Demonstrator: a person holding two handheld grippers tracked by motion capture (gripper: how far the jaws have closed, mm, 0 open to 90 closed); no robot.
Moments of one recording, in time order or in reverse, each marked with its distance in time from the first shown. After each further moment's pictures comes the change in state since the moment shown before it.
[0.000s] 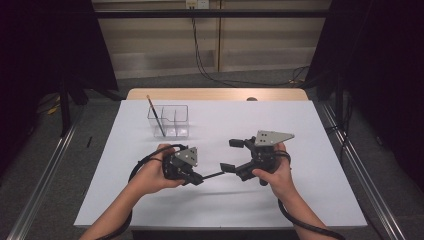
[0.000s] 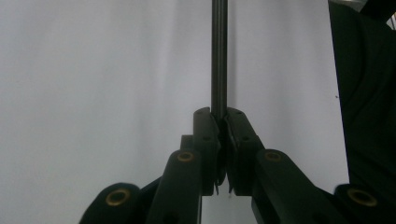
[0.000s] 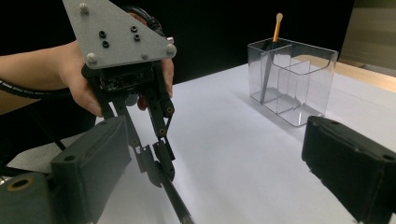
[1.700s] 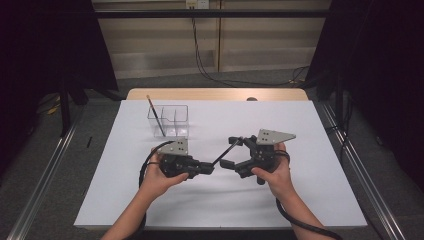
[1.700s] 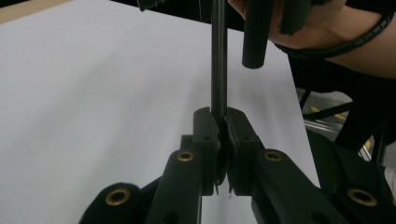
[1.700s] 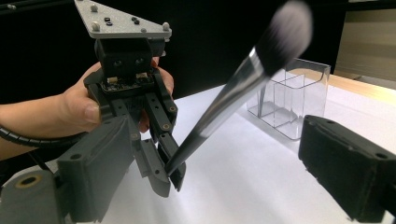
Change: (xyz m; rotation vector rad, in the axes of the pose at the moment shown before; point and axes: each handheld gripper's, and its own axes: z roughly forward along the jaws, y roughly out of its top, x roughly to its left) left arm 0.003 -0.011 0.004 -0.514 0.002 -0.146; right arm -0.002 0.000 0.001 -0.068 -0.009 0.021
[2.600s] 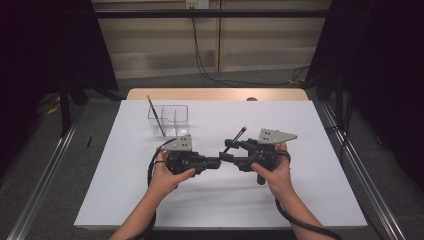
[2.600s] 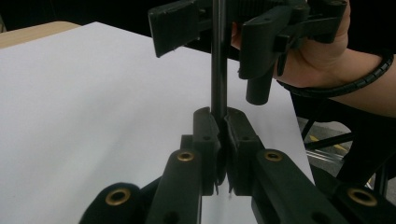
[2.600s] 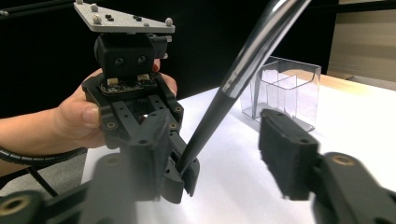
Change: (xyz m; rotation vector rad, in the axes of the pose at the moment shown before) left arm 0.003 0.005 0.013 -0.098 0.005 -0.037; right arm -0.001 -0.001 -0.002 -0.015 -0.023 0.017
